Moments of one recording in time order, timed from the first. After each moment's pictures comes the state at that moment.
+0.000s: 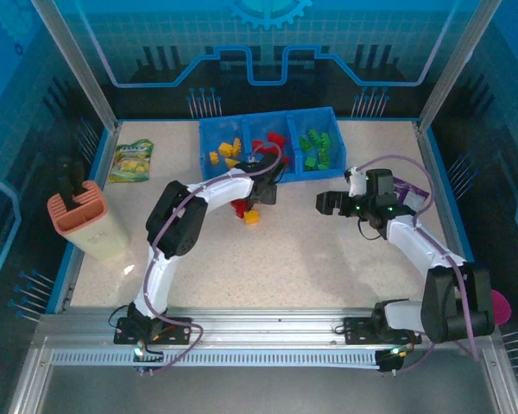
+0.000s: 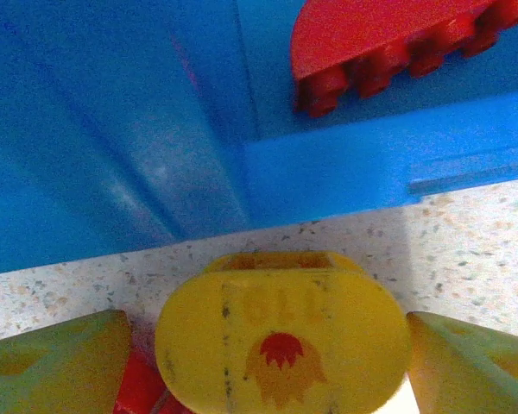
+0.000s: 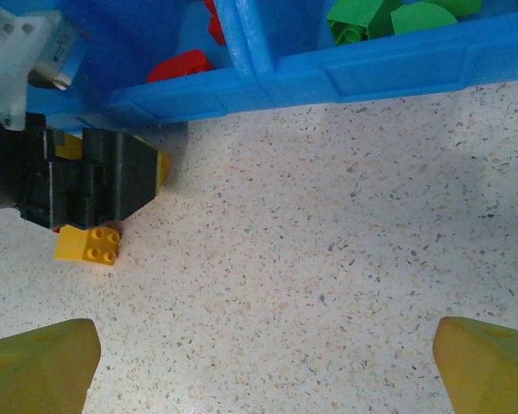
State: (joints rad) left arm -0.60 2.20 1.66 -0.69 -0.32 -0.57; right arm 0.11 1.29 0.74 -0.21 -0.42 0.20
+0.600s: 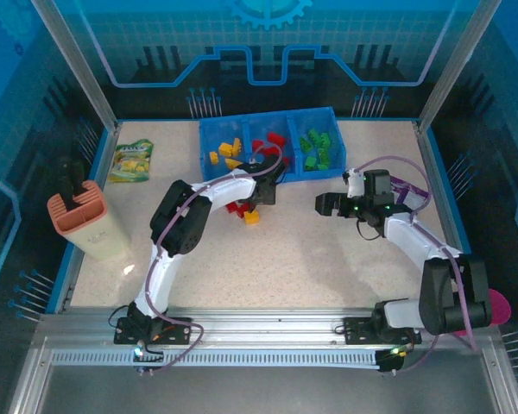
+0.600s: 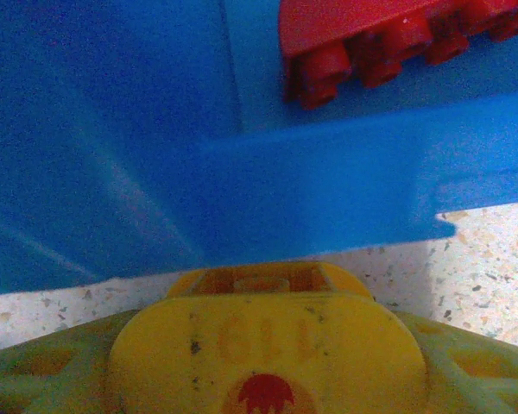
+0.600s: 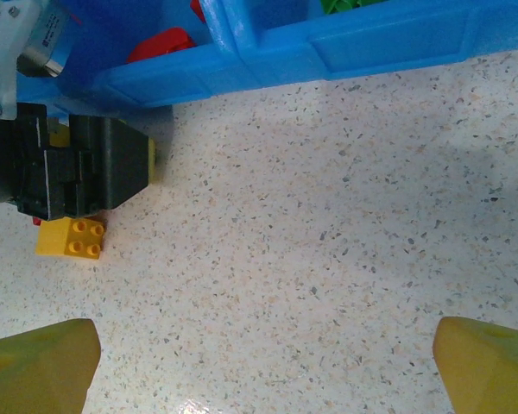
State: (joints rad) left arm -0.60 2.23 1.68 -0.68 -0.30 -0.61; right arm 0.11 1.34 0.74 -0.20 -0.42 0.20
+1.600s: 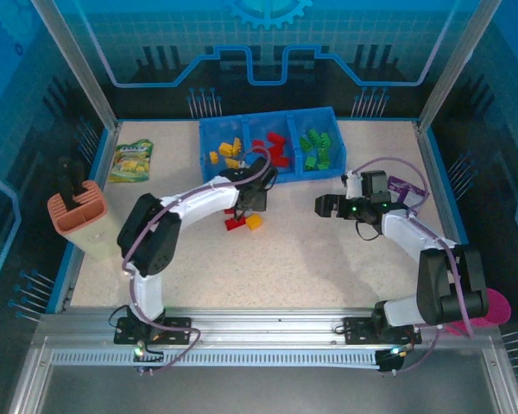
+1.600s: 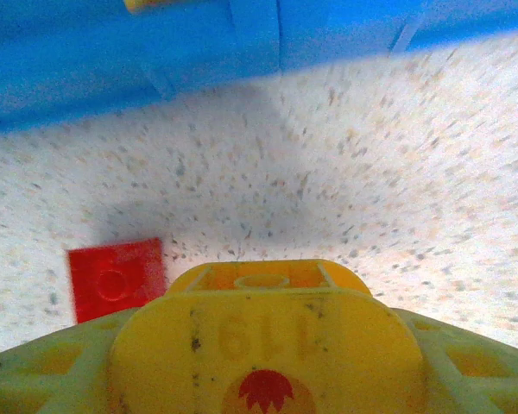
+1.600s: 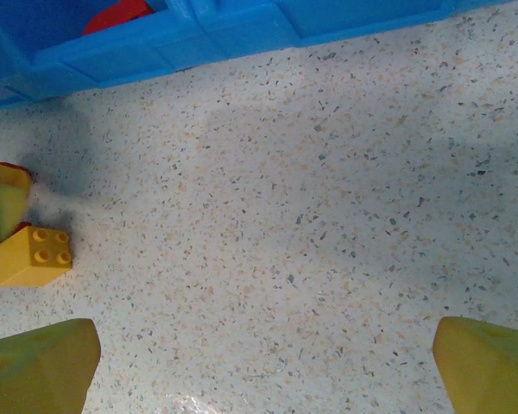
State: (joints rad) left arm -0.64 1.90 1.44 -0.71 -0.31 -0.60; right arm 0.11 1.40 0.75 -0.22 -0.39 0.20
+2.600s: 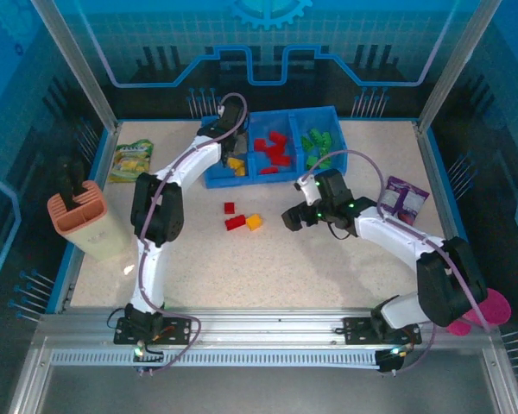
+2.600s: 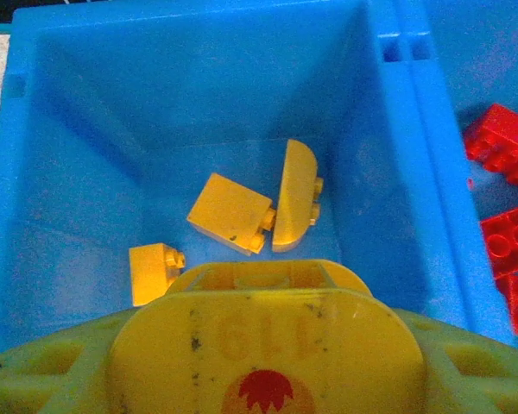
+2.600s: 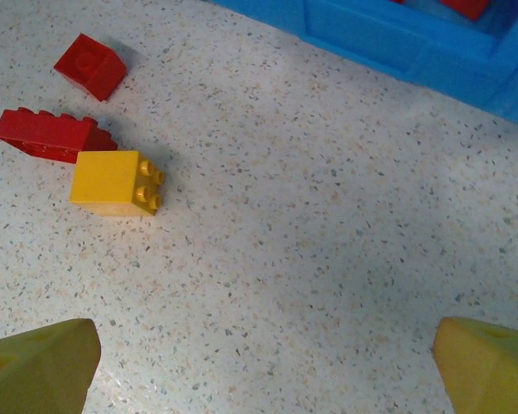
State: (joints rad) left arm -0.34 2.22 1.96 -0.61 -0.31 -0.34; right arm 0.51 1.44 0.90 -0.31 -0.13 -0.02
